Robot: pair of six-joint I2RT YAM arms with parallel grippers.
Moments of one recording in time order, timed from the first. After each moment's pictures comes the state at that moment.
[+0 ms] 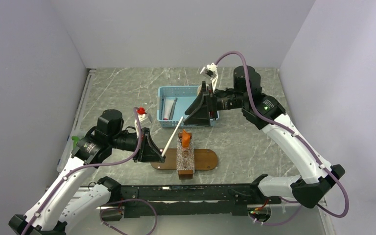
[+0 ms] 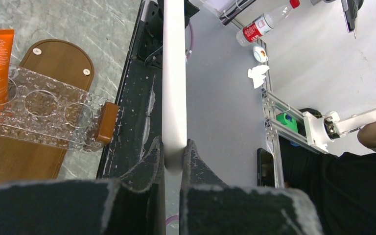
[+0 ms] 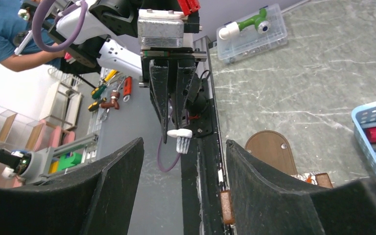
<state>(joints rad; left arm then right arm) -0.50 0.76 0.86 -0.60 1.11 -0.21 0.63 1.23 1.46 -0.48 -0.93 0.30</state>
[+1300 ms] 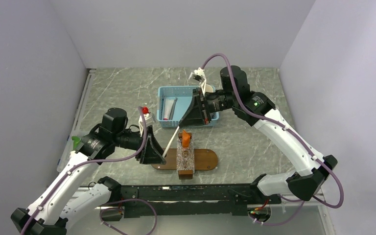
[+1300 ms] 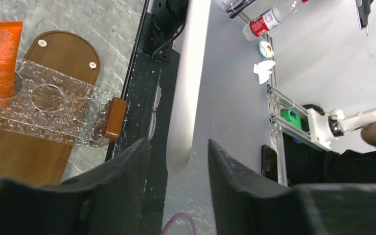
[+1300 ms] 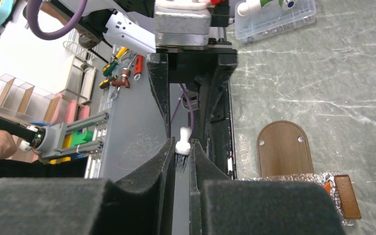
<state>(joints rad) -0.51 0.80 0.86 -0.62 1.10 -0.16 0.69 1.32 1.51 -0.56 -0.99 0.23</state>
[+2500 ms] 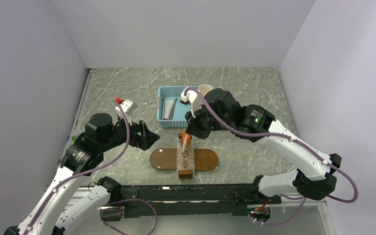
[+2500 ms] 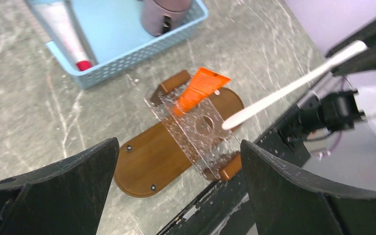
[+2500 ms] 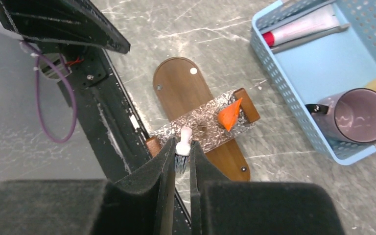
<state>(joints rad) -0.51 0.67 0.92 -0.63 0.35 -0.29 1.02 1.28 1.57 -0.92 -0.12 0.05</state>
